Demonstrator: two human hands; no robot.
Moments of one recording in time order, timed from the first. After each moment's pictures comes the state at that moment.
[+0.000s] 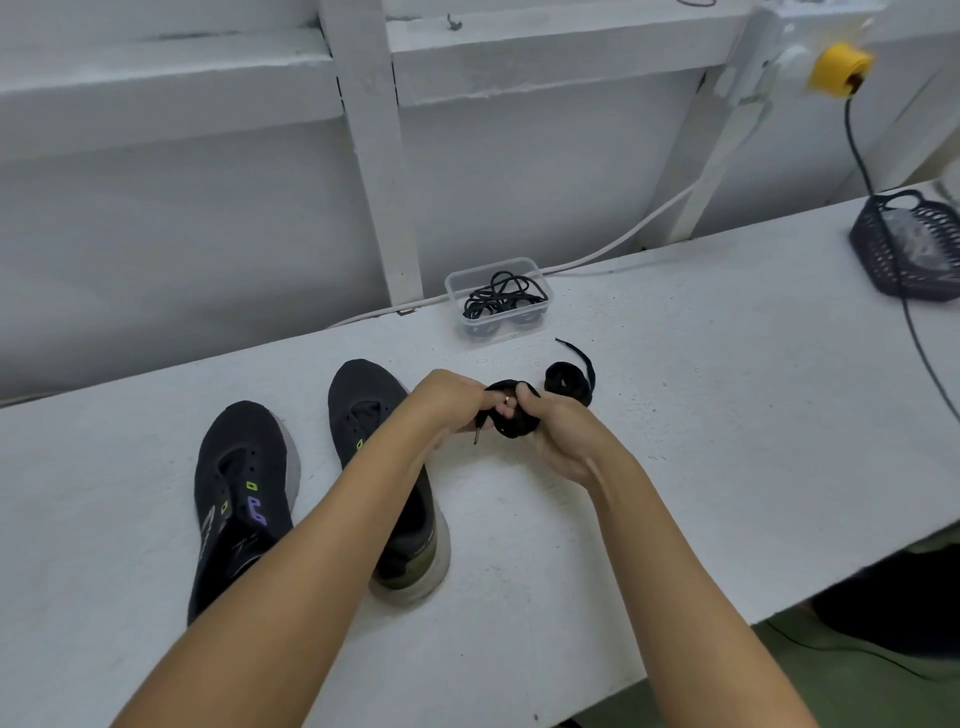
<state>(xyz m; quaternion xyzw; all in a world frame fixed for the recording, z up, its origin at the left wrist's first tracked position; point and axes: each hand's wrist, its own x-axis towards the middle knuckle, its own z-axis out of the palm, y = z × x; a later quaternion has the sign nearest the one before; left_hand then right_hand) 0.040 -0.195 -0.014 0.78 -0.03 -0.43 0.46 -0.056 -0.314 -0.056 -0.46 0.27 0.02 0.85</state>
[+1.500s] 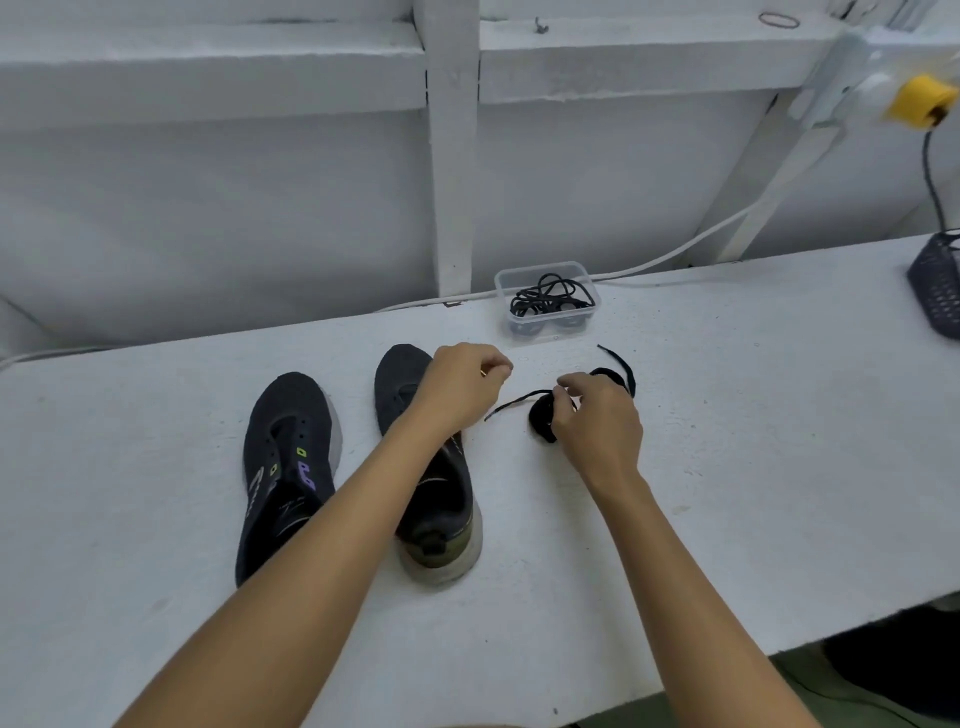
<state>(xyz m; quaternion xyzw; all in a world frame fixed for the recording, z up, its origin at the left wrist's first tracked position) 0.048 -0.149 -0.013 0.89 -0.25 -0.15 0.36 -0.053 -0.293 -0.058 -0.90 0.30 -0.17 0.27</state>
